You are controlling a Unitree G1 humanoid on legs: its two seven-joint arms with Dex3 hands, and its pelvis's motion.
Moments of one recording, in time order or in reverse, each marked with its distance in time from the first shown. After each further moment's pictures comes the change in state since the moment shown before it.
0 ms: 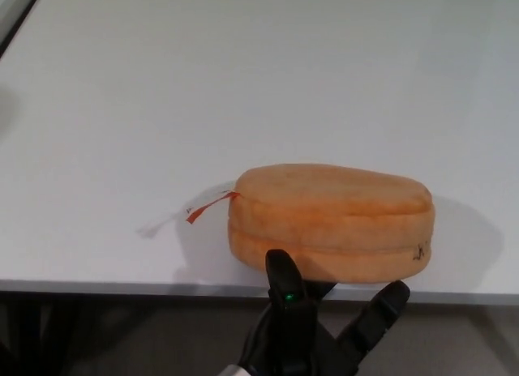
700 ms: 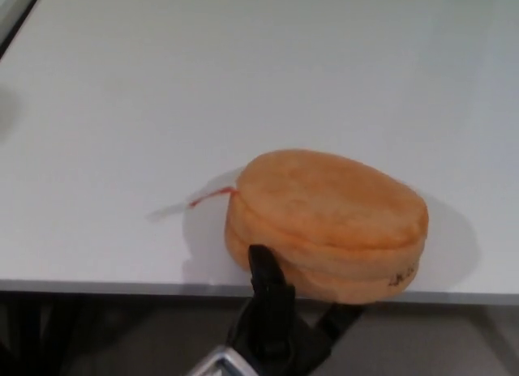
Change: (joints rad) left_arm -0.144 -0.015 0.130 0.252 0.006 0.009 -0.004; right_arm 0.002 0.000 0.004 -0.001 0.010 0.008 0.001
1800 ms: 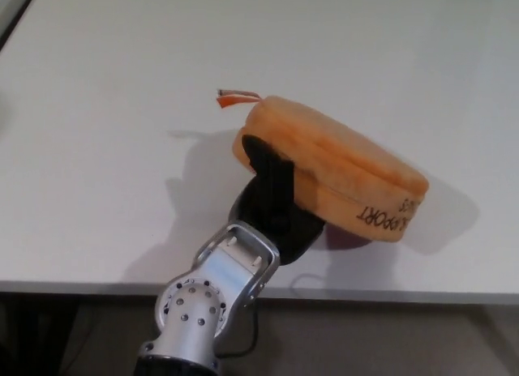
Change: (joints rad) left_arm -0.423 -0.129 0.236 0.235 0.077 -0.034 0.286; right_arm -0.008 0.000 0.013 0.017 0.009 -0.001 0.009
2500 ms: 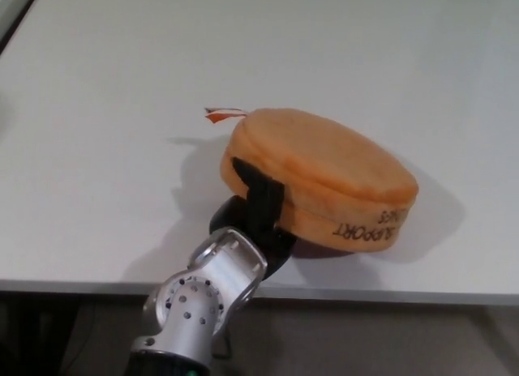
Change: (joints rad) left_arm -0.015 0.077 -0.040 0.037 0.207 0.087 0.159; right_arm -0.009 -0.002 0.000 -0.015 0.002 0.003 0.000
